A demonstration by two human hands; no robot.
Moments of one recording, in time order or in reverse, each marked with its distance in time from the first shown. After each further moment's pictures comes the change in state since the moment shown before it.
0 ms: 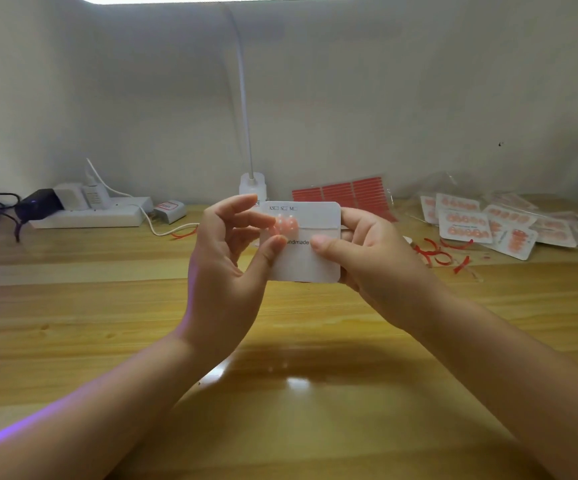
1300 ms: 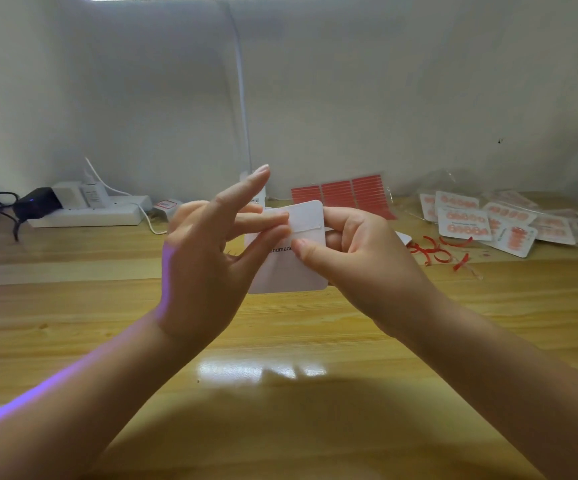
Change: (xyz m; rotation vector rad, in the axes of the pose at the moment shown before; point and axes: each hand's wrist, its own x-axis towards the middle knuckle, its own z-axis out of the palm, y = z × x) left_hand 0.014 0.016 -0.015 0.397 -0.042 0.340; right_hand -0.012 -0.010 0.018 -0.213 -0.007 -0.160
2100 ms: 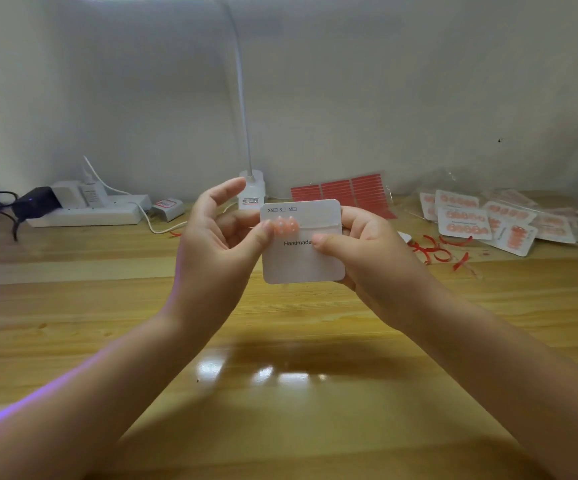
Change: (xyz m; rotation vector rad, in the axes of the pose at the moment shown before) left_hand 0.000 0.001 0.009 -0.524 -0.033 -0.664; right_hand 0.012 0.018 -0.011 0.192 0.027 0.147
